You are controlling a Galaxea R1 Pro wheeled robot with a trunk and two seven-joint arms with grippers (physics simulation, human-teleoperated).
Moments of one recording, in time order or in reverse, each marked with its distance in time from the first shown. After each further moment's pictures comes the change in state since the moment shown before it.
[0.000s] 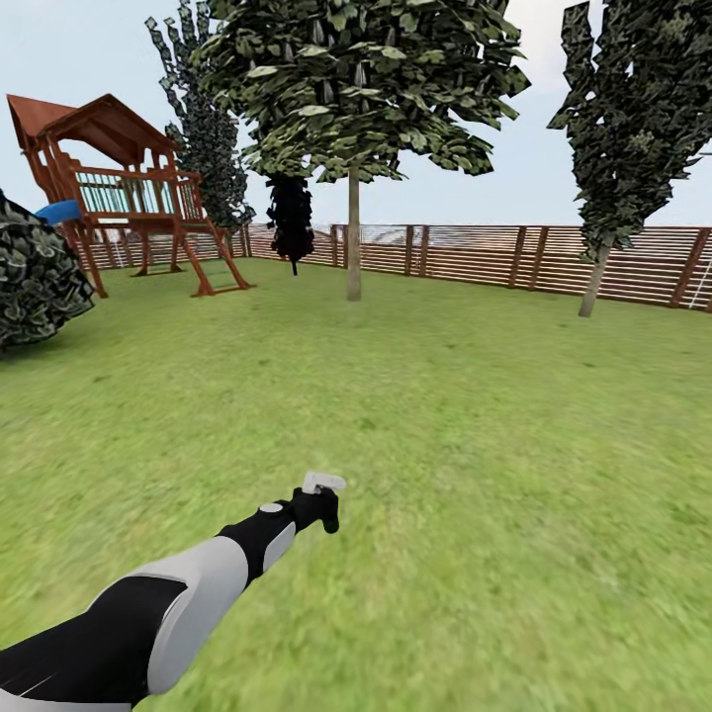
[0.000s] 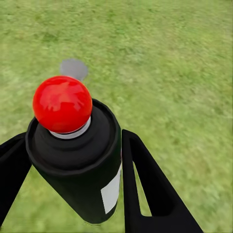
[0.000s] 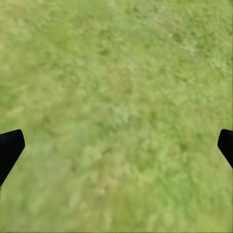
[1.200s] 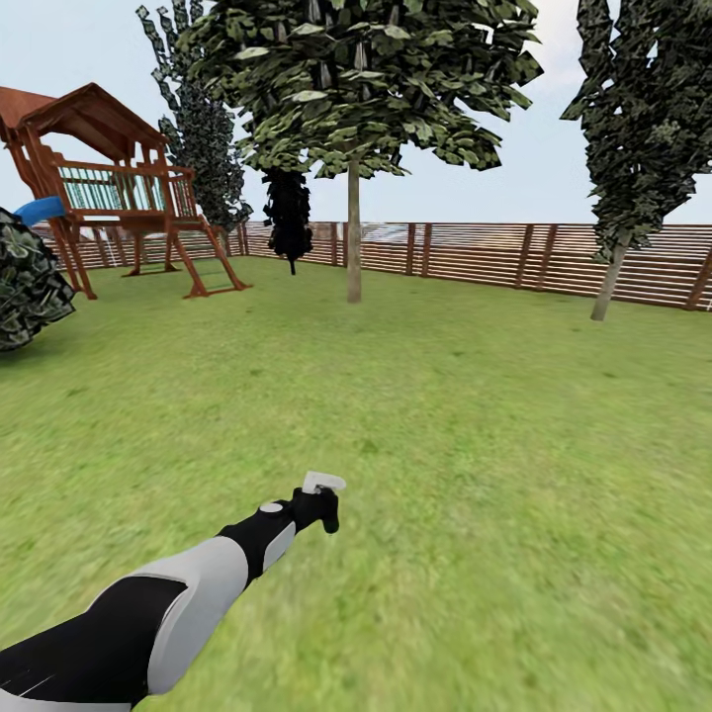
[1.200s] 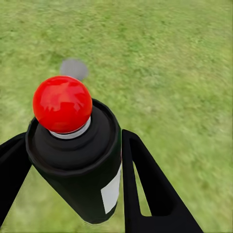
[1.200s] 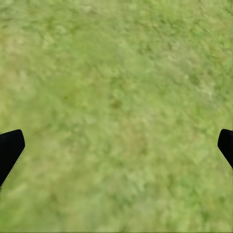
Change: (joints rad) left arm 0.000 0.000 0.000 0.000 0.000 0.000 0.000; right arm 0.000 0.002 0.000 0.000 0.001 0.000 0.000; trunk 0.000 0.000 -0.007
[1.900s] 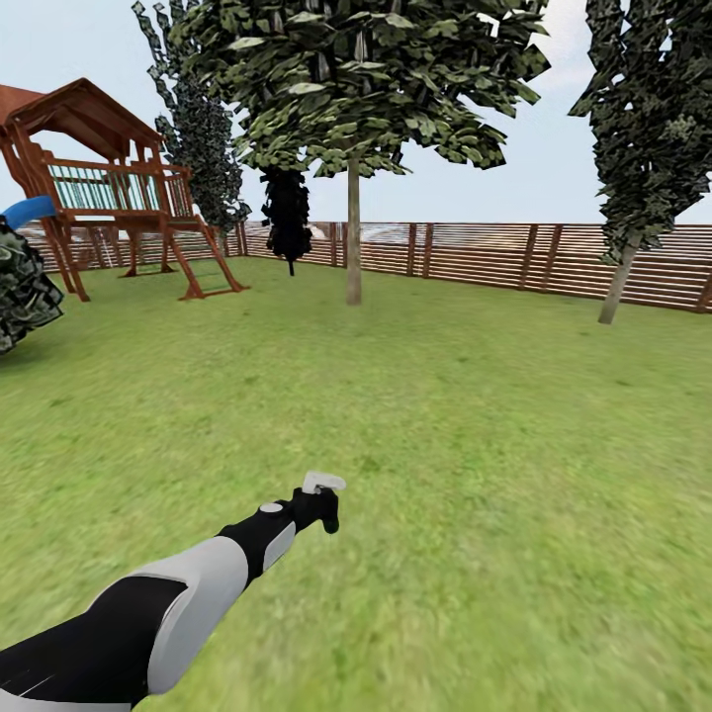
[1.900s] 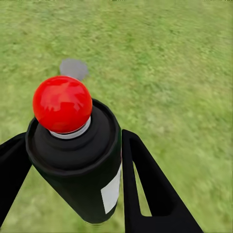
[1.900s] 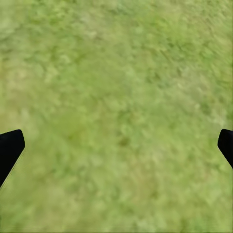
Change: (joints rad) left arm 0.000 0.000 0.000 0.000 0.000 0.000 0.000; right arm 0.000 0.001 0.000 0.000 0.000 0.000 0.000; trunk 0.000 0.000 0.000
